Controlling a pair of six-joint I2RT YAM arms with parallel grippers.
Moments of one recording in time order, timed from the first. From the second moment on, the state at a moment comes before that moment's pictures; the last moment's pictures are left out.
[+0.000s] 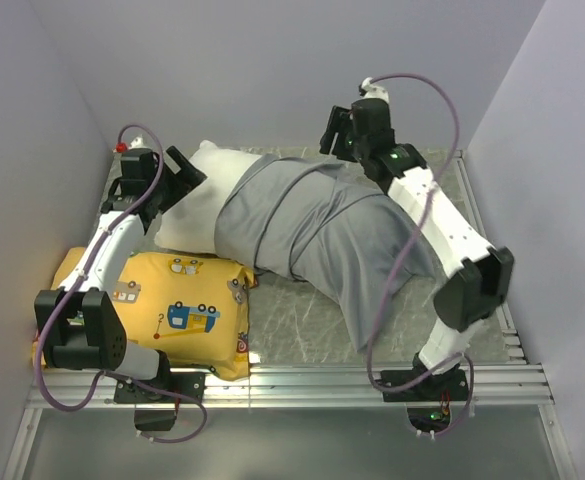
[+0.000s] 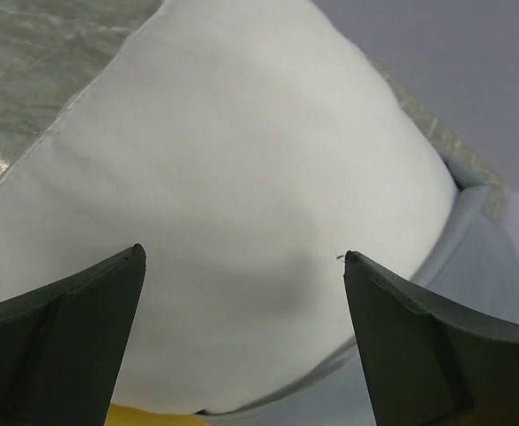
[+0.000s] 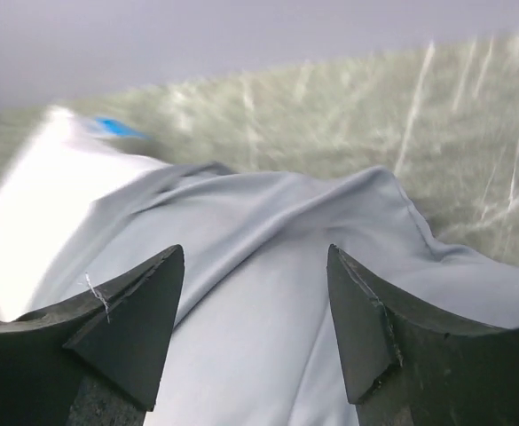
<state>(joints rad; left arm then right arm) -0.02 1.43 1.18 -0.27 0.13 -0.69 0.43 1.77 1.80 -0.49 0.19 0.46</state>
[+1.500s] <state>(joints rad) 0.15 1.63 1.34 -0.33 0.21 -0.78 0.54 1.14 1.00 -0.45 0.47 0.58</state>
